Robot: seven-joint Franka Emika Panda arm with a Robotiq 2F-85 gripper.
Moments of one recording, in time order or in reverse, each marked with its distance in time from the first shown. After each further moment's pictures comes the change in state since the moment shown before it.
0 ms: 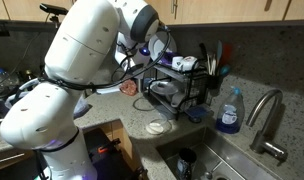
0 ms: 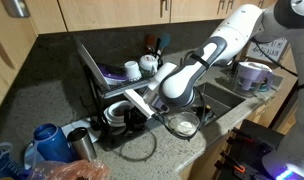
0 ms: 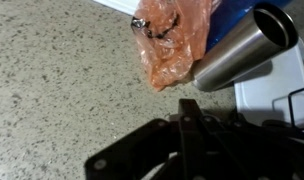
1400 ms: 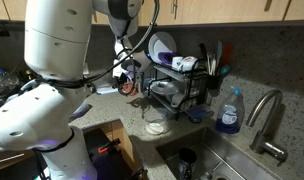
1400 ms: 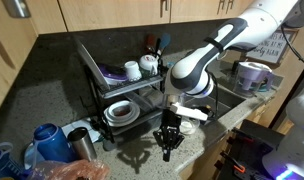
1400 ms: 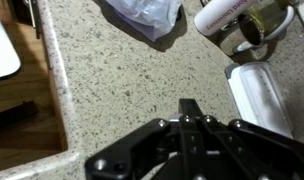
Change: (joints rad) arm -0.313 -0.235 0.244 -0.178 0.407 -0.682 -1.195
